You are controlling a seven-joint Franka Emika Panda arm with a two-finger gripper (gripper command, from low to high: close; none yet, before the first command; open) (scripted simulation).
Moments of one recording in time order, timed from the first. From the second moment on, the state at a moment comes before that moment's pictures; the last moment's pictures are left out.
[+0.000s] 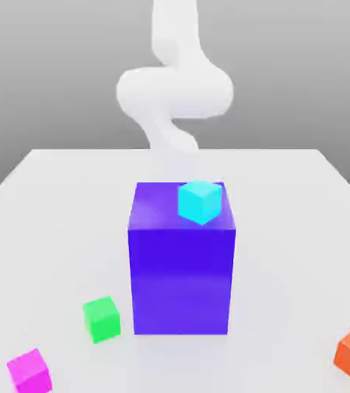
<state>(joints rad) -0.03 -0.71 0.00 -2.30 -0.01 2.33 0.84</state>
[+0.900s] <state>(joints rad) -0.30 0.28 -0.09 -2.30 0.04 2.63 1.22</state>
